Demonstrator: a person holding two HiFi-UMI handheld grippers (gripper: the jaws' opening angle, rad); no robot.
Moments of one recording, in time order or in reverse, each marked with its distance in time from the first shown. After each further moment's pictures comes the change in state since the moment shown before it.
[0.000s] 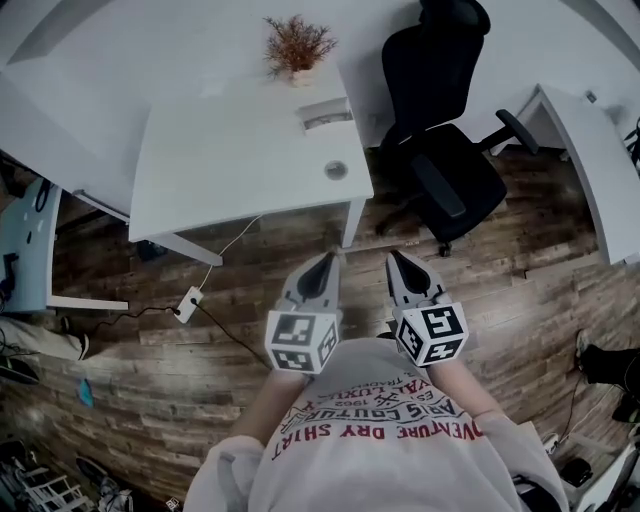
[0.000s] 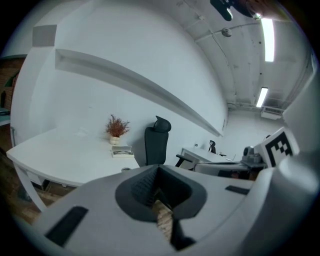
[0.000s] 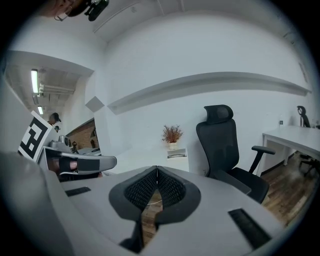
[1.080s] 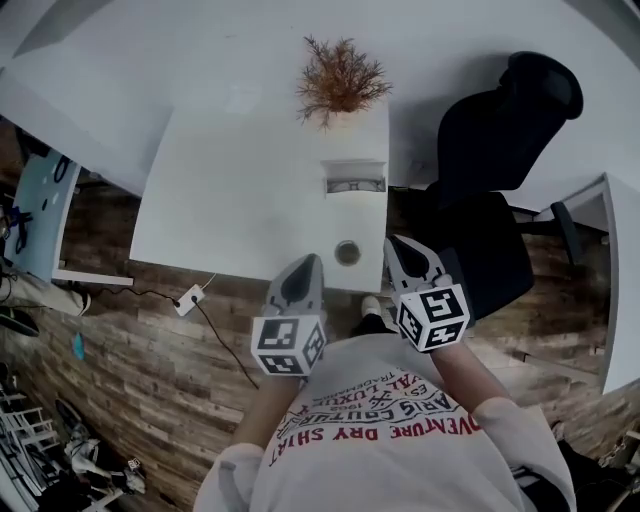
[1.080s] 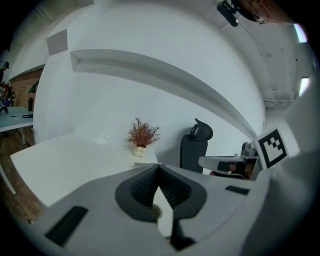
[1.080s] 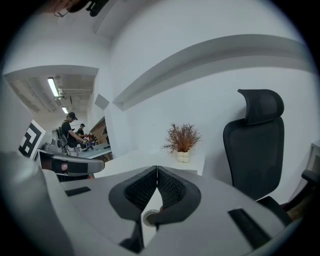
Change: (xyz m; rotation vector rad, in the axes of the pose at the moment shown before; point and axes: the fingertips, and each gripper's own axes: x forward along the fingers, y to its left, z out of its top) left arm 0.168 0.132 0.078 -0.121 -0.032 0.356; right arm 0.251 -0.099 0.092 -0.098 0.065 0.304
